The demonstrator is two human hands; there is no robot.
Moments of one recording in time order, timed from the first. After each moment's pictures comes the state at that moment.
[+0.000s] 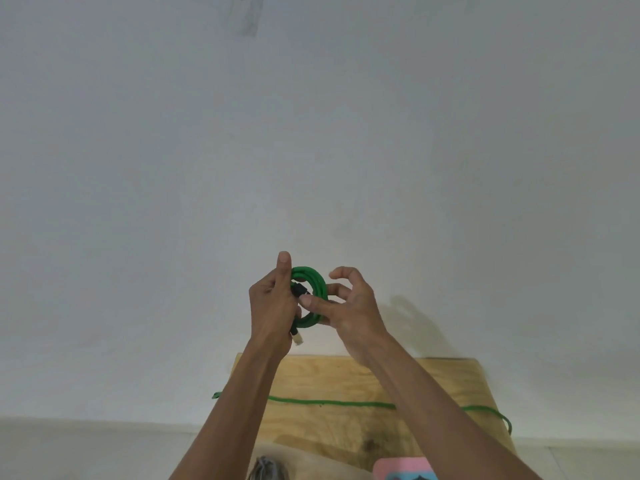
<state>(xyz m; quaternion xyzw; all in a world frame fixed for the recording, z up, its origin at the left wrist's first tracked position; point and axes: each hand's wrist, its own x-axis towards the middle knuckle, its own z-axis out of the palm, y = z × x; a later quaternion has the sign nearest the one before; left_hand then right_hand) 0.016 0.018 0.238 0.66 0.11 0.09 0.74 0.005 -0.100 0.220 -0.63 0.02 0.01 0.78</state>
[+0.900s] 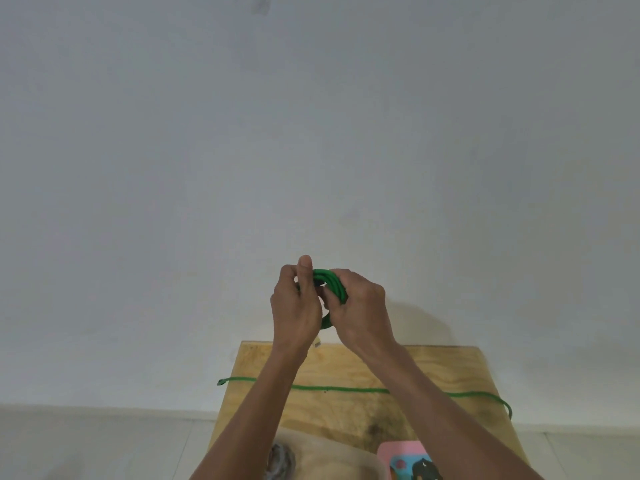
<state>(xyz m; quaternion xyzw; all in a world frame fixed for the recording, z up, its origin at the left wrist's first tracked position) 0.000 0.007 0.218 0.76 0.06 0.15 0.63 -0.007 -0.090 0.207 -0.85 -0.08 -0.23 0.46</state>
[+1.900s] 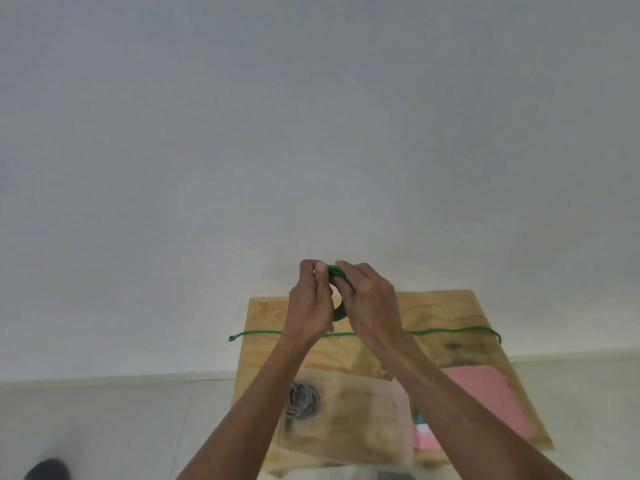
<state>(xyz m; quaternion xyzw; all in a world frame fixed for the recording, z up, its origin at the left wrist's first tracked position) -0.038 0.081 0.153 0.81 -0.06 0.02 0.58 -0.046 -0.031 0.138 -0.92 -0.03 -0.26 0.28</state>
